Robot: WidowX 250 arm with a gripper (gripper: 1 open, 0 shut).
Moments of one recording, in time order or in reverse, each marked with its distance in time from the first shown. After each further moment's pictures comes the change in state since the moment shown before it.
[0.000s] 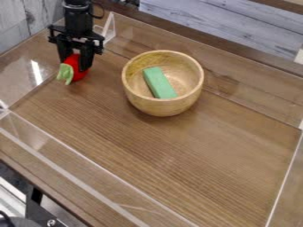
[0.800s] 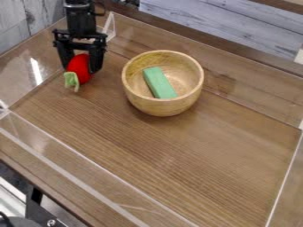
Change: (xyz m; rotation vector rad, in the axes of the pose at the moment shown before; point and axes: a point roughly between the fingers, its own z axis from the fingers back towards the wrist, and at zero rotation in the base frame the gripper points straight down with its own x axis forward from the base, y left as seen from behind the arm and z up) arm -0.007 -0.007 0.004 -0.130 0.082 -0.025
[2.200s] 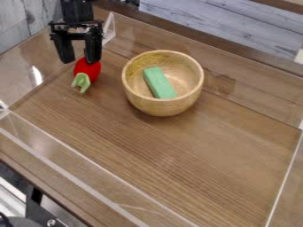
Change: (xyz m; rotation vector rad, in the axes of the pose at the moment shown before) arm -0.017 -0.010 0.019 -0.106 0.059 -0.048
